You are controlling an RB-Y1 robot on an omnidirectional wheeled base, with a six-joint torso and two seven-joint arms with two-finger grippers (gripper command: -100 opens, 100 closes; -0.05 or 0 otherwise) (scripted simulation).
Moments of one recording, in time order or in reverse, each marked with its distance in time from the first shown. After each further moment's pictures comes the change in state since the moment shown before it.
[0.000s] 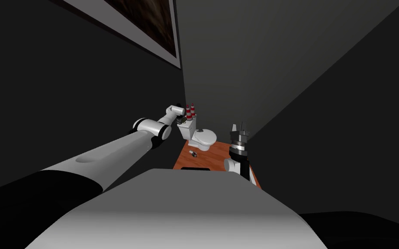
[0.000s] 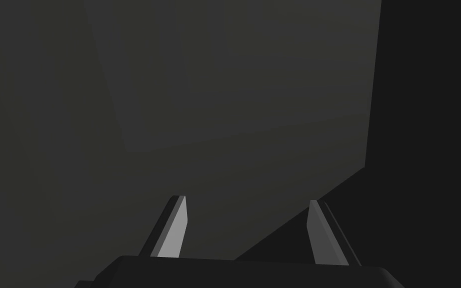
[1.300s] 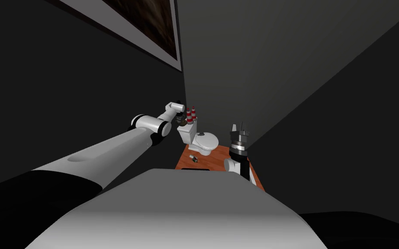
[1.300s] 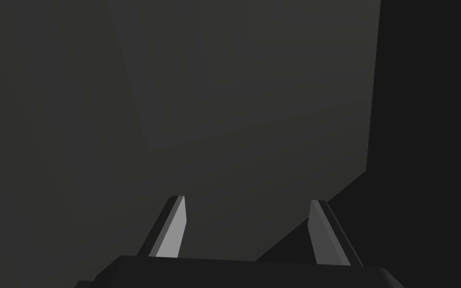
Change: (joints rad) left arm -0.072 0.004 0.050 0.046 -0.002 0.069 -0.045; right arm 0.001 0.000 0.000 0.000 0.000 0.000 0.000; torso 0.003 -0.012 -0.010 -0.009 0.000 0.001
